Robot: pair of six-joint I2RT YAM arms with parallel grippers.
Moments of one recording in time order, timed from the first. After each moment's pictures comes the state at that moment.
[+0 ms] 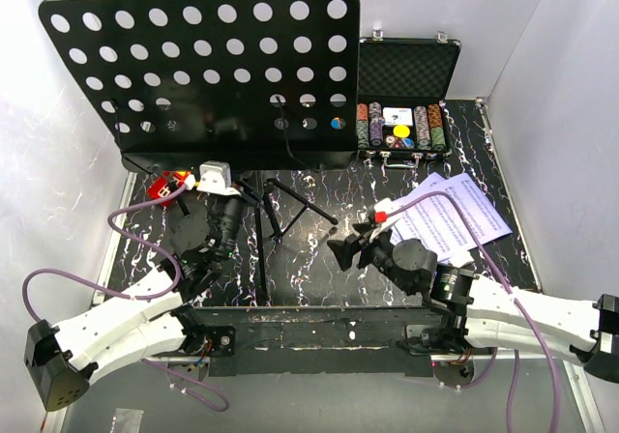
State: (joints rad) left arm -0.88 0.84 0.62 0.56 -0.59 0.02; right arm 1.25 0.77 0.46 0.13 0.48 0.25
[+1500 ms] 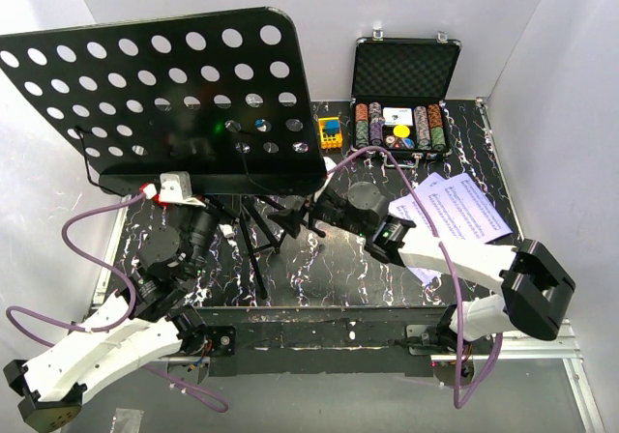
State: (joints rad) left arm -0.88 0.57 0.69 0.03 -0.59 -0.31; right arm 1.00 1.35 0.82 0.54 -0.18 0.14
